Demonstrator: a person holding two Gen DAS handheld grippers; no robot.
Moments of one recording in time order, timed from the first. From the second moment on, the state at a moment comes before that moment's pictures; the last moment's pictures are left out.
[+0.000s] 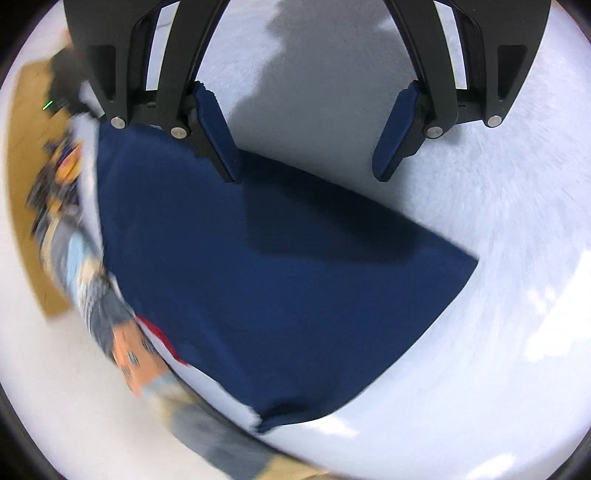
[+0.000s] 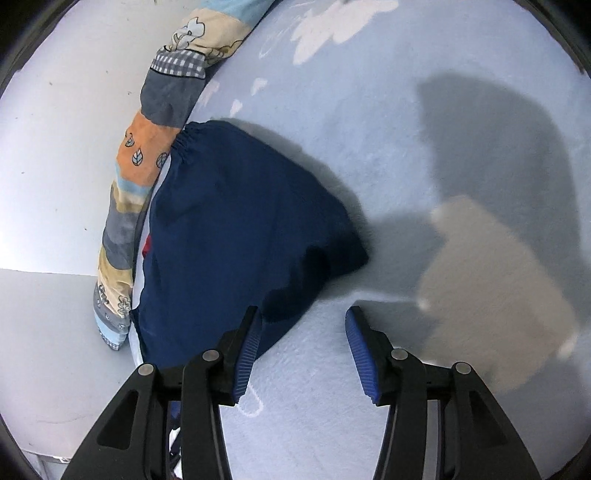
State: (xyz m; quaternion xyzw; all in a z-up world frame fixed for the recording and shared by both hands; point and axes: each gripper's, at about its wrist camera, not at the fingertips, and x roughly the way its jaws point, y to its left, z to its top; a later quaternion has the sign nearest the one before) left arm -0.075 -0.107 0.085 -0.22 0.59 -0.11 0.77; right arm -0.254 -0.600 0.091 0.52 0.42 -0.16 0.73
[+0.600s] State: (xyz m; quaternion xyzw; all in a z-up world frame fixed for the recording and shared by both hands) left arm -0.046 -0.089 0.069 -0.36 0.48 -0.03 0.80; right arm -0.205 -0.608 0.073 0.55 0.30 -0.18 0.76
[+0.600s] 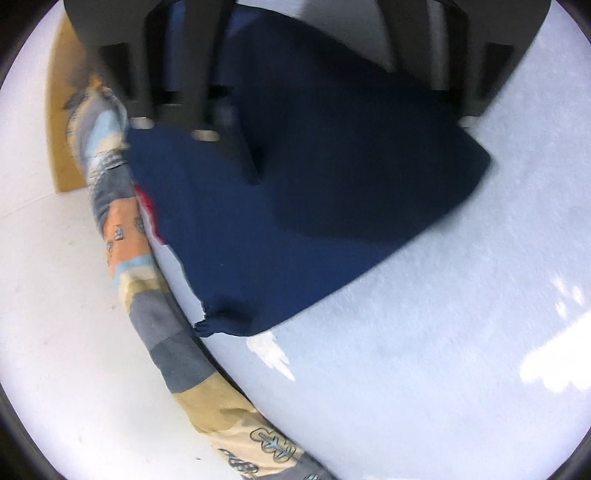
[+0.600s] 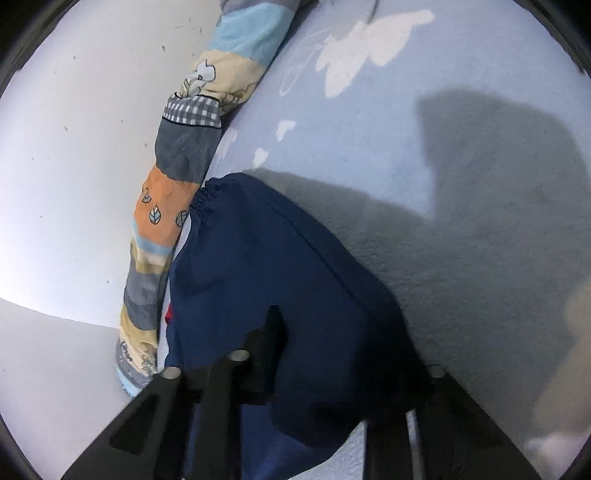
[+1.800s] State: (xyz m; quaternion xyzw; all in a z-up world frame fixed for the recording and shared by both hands) left arm -0.171 -0.056 0.083 -0.26 0.47 -0.07 0.84; right arm -0.333 -0.594 0.092 0.49 0.37 -0.16 0.77
